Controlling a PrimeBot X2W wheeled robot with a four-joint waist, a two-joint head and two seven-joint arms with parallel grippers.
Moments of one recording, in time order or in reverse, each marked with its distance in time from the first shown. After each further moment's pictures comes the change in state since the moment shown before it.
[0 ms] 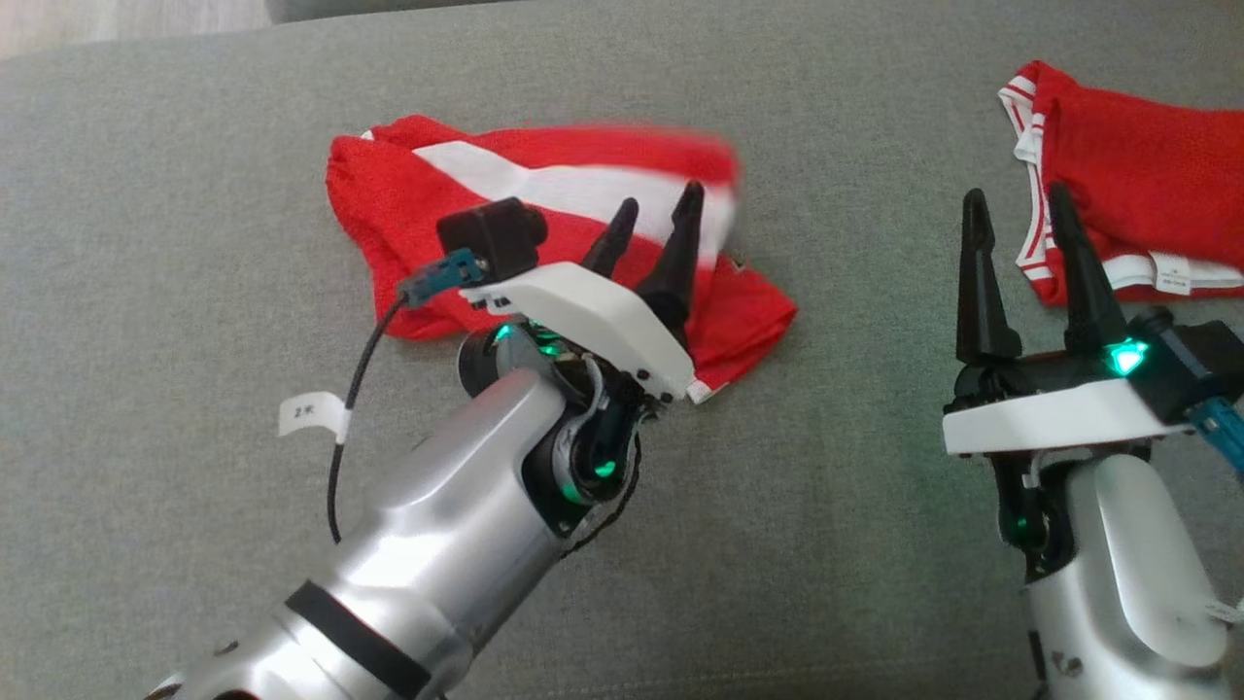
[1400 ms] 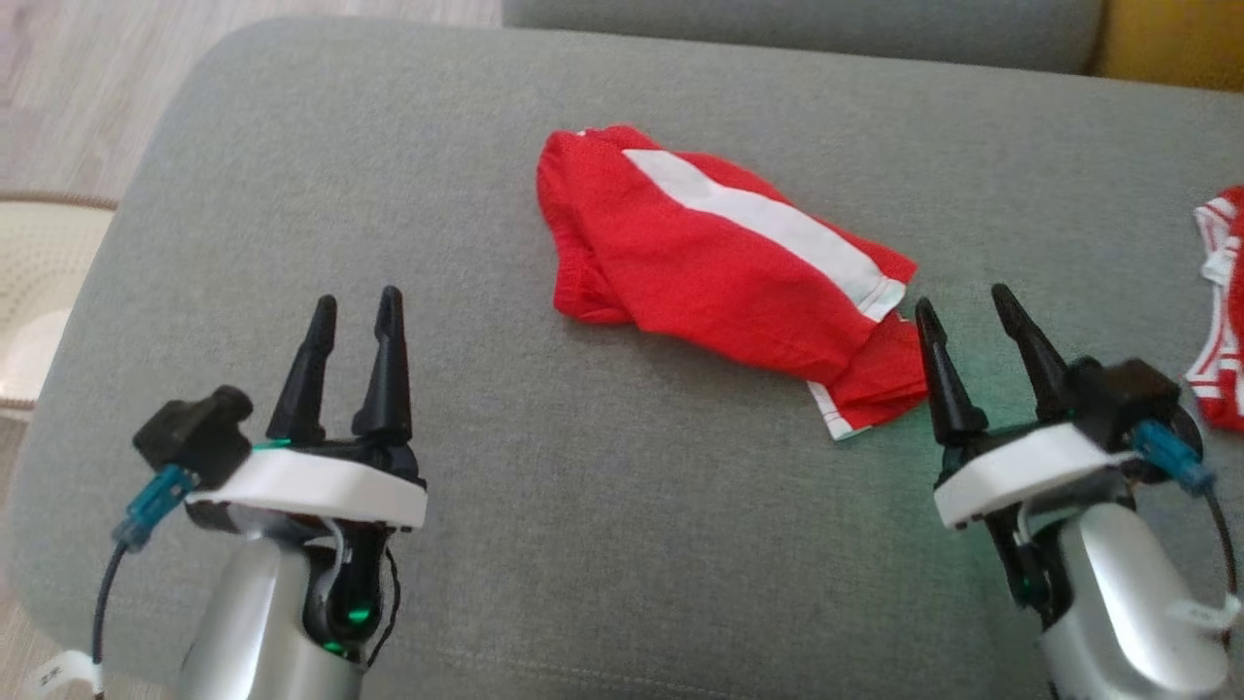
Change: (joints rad) left arm 0.512 0.008 0.750 -0.175 0.719 -0.384 0.000; right arm 0.068 -0.084 0.075 0.103 -0.009 0.000 0.093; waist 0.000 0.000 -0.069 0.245
